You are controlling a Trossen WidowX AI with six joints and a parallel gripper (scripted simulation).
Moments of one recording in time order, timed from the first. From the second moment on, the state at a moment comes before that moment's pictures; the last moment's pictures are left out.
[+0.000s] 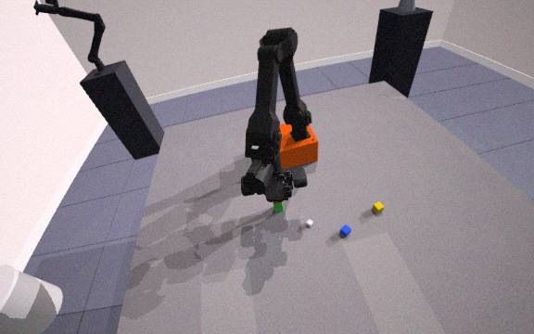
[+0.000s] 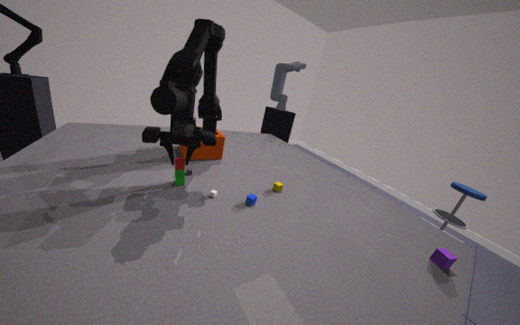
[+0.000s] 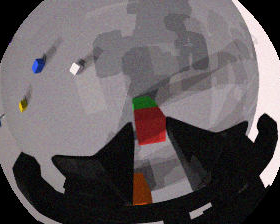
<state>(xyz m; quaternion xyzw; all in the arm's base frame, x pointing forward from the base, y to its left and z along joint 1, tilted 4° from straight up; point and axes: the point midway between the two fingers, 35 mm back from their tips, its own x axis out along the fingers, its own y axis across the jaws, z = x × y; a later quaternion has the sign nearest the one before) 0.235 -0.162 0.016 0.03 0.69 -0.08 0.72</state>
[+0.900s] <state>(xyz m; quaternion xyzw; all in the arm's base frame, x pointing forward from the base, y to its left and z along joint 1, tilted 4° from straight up) 0.235 -0.162 0.016 0.03 0.69 -0.08 0.72</state>
